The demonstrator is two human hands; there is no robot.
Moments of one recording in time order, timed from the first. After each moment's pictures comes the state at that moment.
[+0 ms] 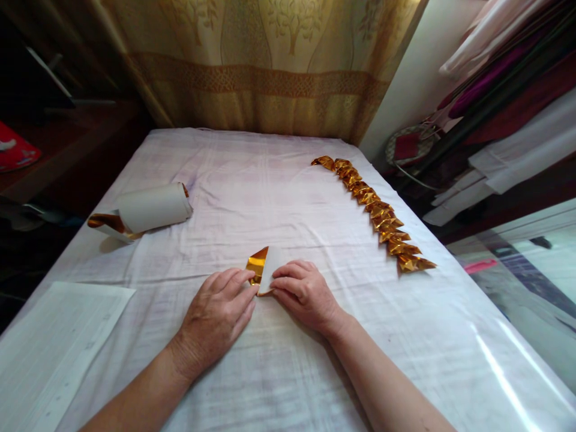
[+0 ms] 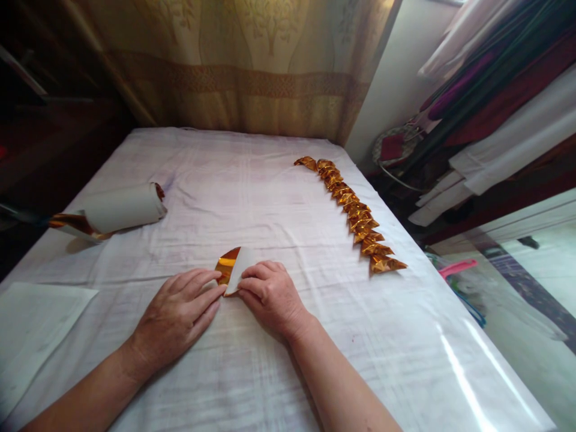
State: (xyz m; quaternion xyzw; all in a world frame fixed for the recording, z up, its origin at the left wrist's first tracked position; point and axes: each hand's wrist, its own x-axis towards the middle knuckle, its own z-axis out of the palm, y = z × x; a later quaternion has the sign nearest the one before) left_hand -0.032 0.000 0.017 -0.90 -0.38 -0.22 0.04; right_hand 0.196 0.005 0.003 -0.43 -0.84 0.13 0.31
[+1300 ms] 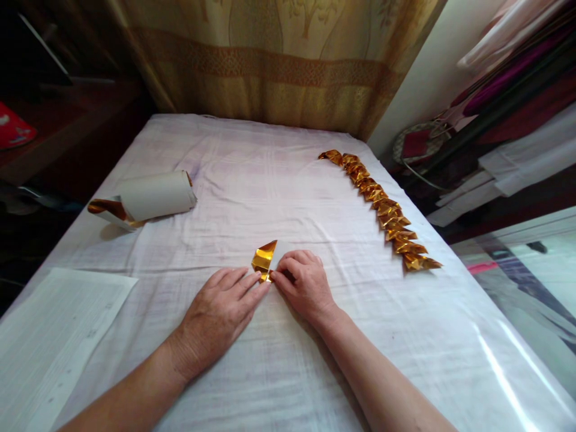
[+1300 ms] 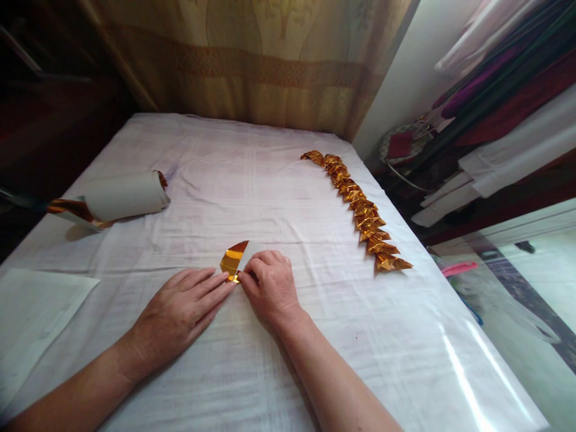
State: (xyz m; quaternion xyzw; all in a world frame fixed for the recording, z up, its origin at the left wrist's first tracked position) left_hand -0.035 -0.004 0.023 -0.92 -0.34 -0.20 0.02; right_hand 0.174 0.010 -0.002 -0.55 -0.76 0.12 0.32
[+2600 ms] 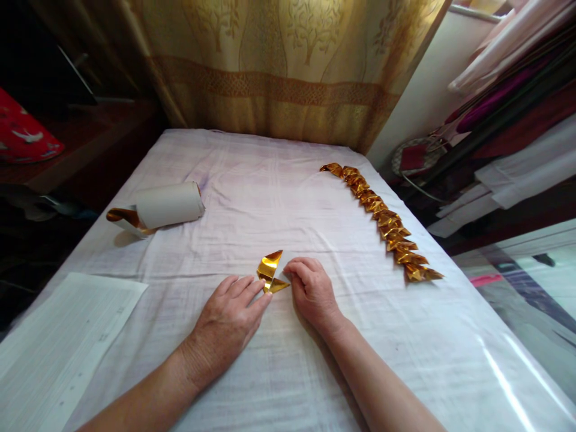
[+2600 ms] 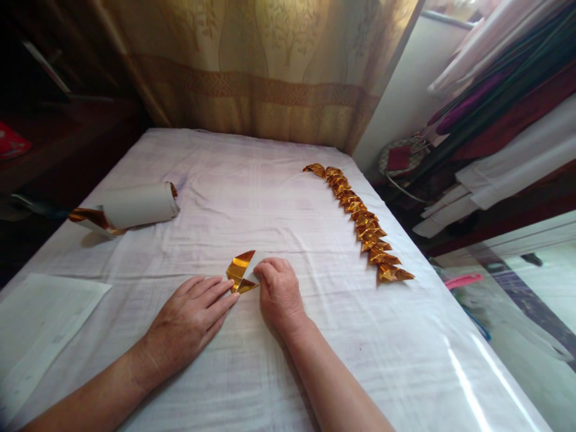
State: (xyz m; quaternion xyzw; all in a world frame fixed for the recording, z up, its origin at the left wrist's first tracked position) left_hand -0.030 -0.010 0.017 -0.91 -0.36 -0.19 0.02; right_hand 0.181 0.013 -0.015 -0.54 -0.73 0.12 0.39
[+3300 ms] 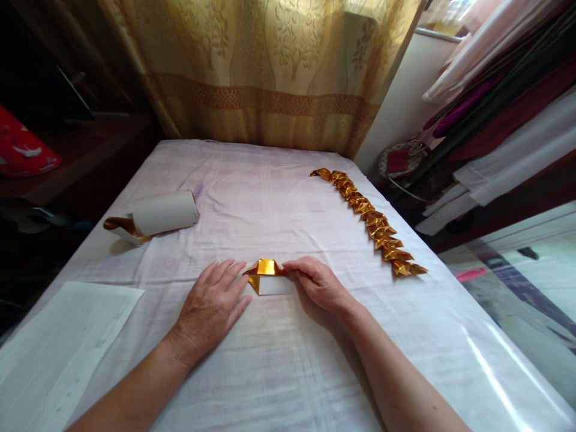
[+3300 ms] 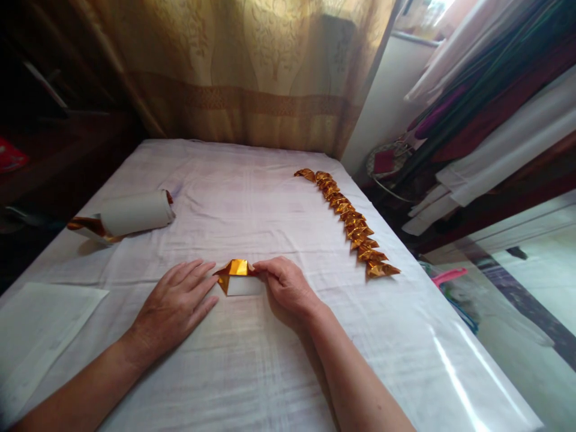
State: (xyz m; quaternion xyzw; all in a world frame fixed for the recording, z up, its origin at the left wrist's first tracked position) left_hand -0.048 0.010 0.011 -0.89 -0.41 -0.20 0.08; right_hand 0.220 0.025 0.003 -0.47 -0.78 0.23 0.34
